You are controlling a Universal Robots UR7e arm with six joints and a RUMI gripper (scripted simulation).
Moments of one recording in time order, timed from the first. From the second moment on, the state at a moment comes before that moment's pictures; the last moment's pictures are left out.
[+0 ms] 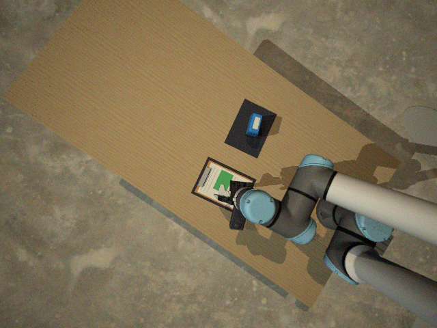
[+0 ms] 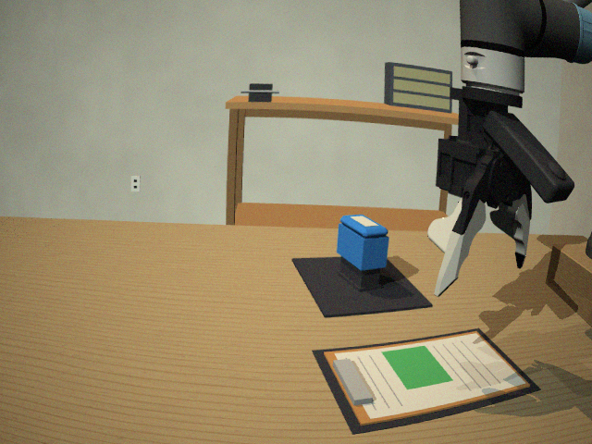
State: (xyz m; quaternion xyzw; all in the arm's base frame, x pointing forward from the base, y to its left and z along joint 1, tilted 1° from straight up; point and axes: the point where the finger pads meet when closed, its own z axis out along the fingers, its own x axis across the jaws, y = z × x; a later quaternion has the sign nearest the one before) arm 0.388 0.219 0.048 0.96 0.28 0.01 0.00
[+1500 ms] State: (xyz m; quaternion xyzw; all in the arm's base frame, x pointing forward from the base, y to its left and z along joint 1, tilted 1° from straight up) arm 0.403 0.217 0.096 0.85 -0.52 0.01 -0.01
